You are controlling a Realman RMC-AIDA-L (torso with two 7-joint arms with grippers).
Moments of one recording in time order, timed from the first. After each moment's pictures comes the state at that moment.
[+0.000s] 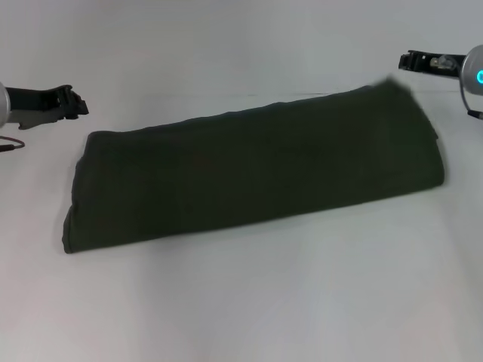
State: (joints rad) left arm -0.78 -2.00 0.63 0.75 2.53 0.97 -2.65; right arm 0.92 2.02 -0.76 -0.48 -2.39 -0.48 2.42
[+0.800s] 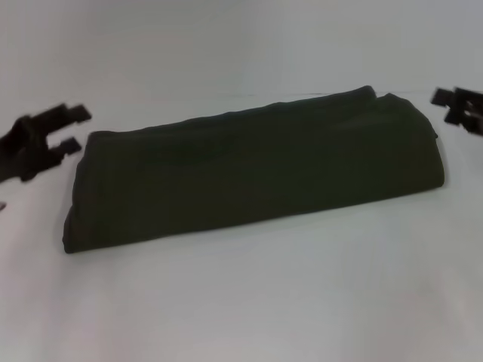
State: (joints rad) left arm -0.45 -2.05 0.51 0.74 1.87 1.35 -2.42; right arm 0.53 1.93 -0.62 -0.61 -1.83 -1.27 2.21
